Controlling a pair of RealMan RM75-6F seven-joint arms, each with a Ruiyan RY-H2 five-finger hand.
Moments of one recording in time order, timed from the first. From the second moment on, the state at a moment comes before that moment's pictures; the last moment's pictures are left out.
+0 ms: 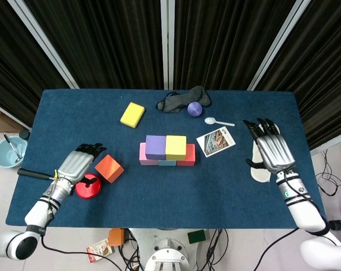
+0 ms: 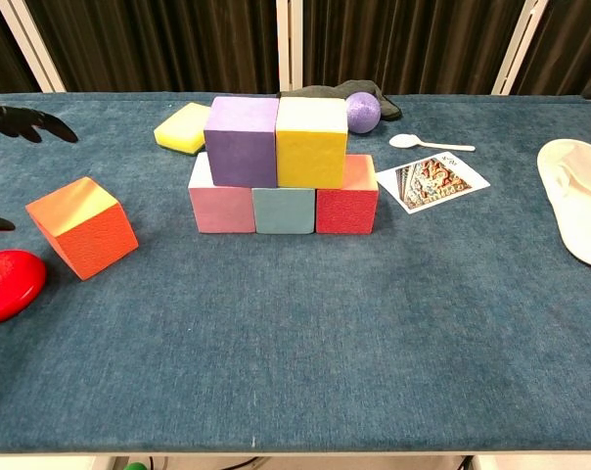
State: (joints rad) left arm -0.57 -1.15 -0.05 -1.81 1.14 0.97 0.34; right arm 0.69 -0.99 0.02 -2.01 -1.04 1.26 -0.30
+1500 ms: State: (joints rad) left arm -0.62 -1.09 -0.18 -1.86 1.05 1.00 0.22; right arm 0.44 -0.98 0.11 -1.96 -1.15 1.28 -0.11
